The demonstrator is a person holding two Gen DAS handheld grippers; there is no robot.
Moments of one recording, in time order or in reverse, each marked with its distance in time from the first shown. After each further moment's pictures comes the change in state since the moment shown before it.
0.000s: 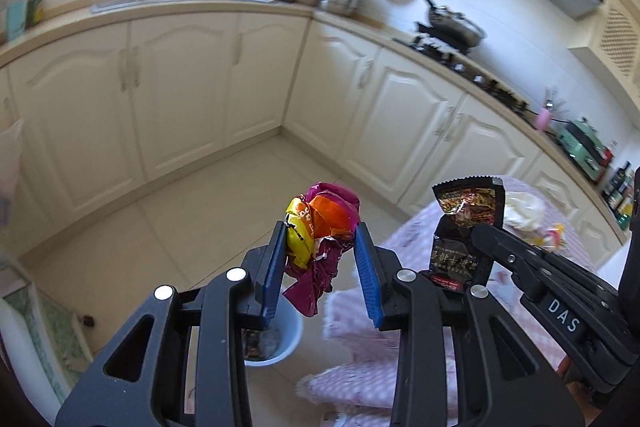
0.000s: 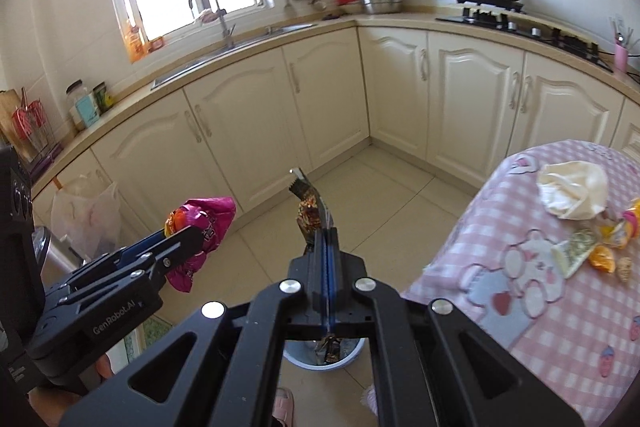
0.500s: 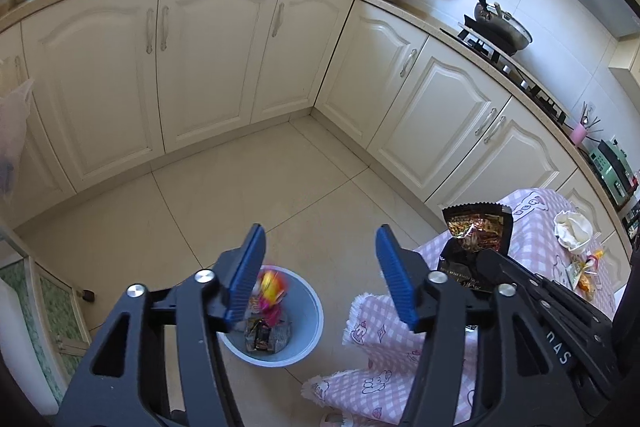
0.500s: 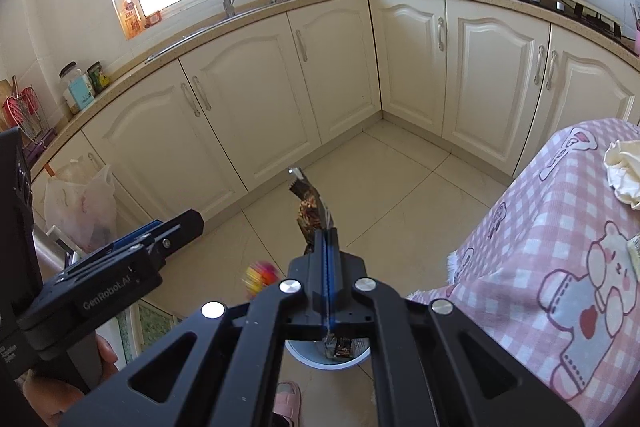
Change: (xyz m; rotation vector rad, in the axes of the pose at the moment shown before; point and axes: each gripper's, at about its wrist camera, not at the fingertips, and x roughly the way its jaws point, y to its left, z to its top) left arm 0.054 0.045 -0.001 -0.091 0.054 0.057; right arm 0.081 0.008 -0.009 0.011 0.086 0.018
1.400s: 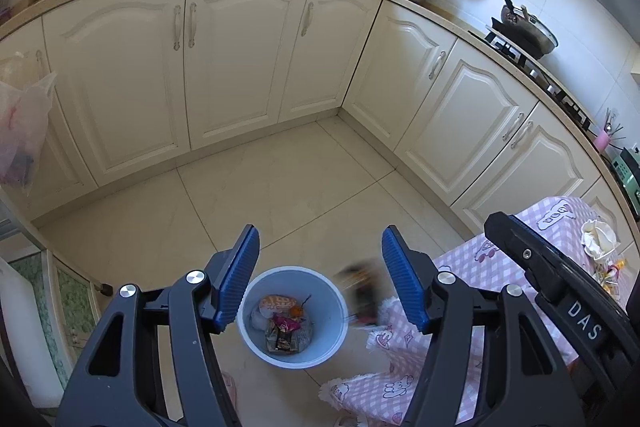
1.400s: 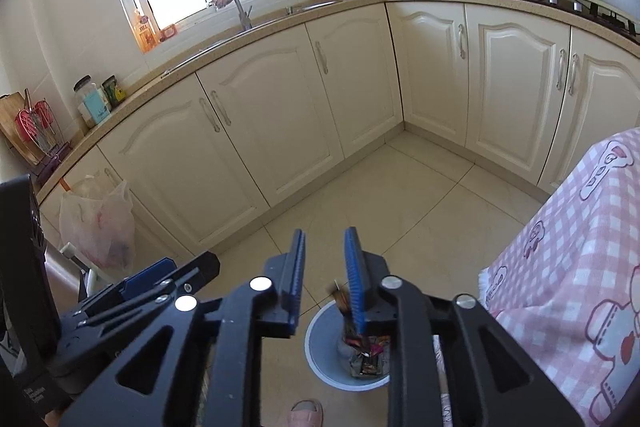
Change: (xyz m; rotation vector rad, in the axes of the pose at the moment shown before) left arm -0.005 0.021 0.001 -0.029 -0.005 0.086; right arm 0.019 0.021 0.019 0.007 -0.052 0.078
